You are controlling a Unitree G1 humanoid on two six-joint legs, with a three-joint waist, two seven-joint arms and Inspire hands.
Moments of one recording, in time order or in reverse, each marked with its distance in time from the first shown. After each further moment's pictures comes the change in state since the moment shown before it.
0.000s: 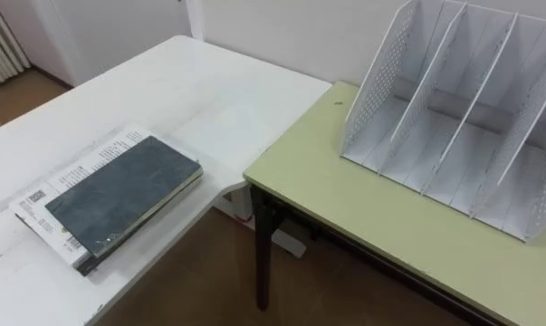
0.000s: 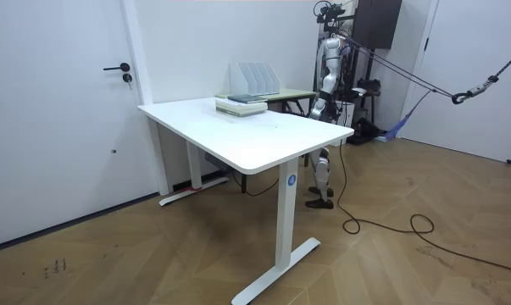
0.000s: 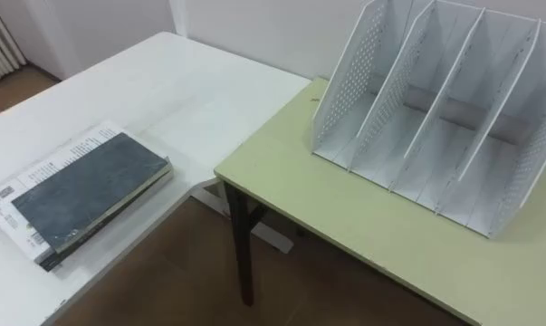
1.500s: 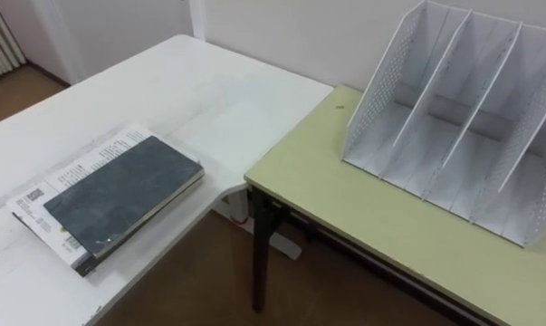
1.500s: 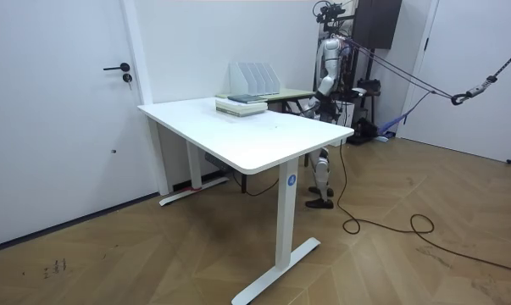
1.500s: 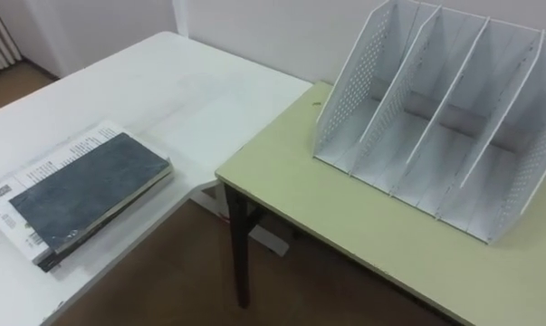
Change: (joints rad) left arm -0.022 0.000 -0.281 -0.288 0.472 -0.027 0.012; right arm -0.026 0.012 0.034 0.004 -0.054 -0.046 -0.026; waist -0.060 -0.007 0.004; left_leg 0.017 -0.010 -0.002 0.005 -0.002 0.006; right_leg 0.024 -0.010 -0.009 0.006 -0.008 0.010
